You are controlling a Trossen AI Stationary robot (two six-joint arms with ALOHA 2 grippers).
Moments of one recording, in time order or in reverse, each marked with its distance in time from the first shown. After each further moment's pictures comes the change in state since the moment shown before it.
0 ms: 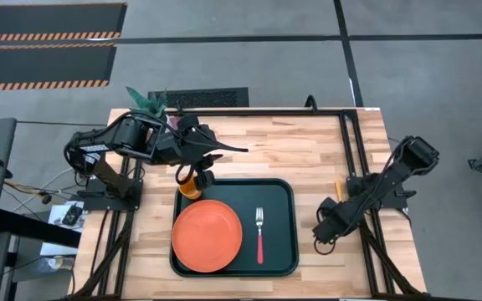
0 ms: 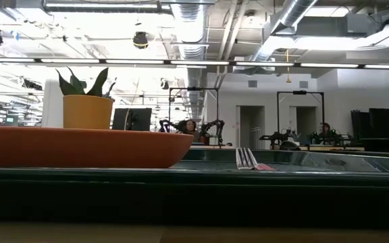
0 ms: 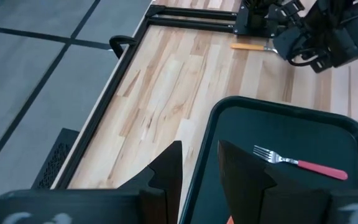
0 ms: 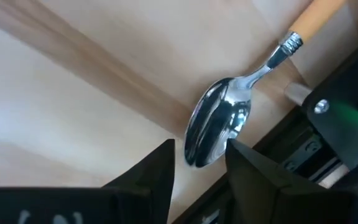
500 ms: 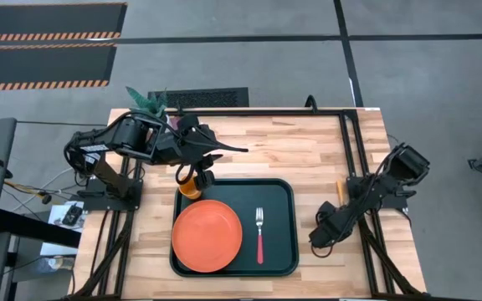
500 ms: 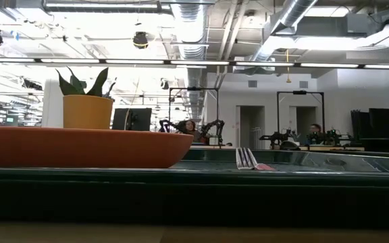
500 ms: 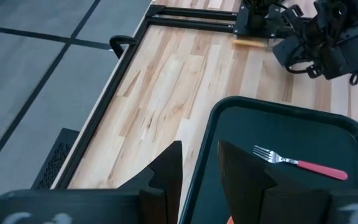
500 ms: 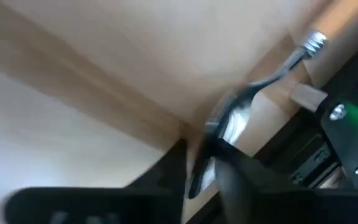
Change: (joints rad) left arm 0.000 0.000 0.000 0.000 0.000 -0.001; right arm 0.018 0.154 -0.007 0.028 -0.008 -0.023
